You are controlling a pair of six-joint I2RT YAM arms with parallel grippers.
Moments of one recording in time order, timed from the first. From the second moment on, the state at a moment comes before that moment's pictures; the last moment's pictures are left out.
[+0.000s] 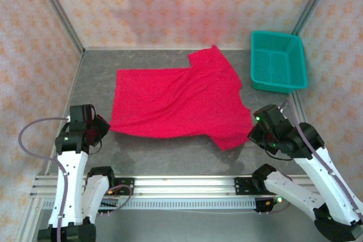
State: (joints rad) left arm 0.18 0.70 0.79 -1.08 0.03 -0.77; right arm 0.57 0.76 1.12 -1.51 0.17 1.14
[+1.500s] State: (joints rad) left arm 0.18 1.64 1.10 -0.80 -0.11 -0.72; right arm 0.23 1.83 1.67 -1.01 0.13 0.74
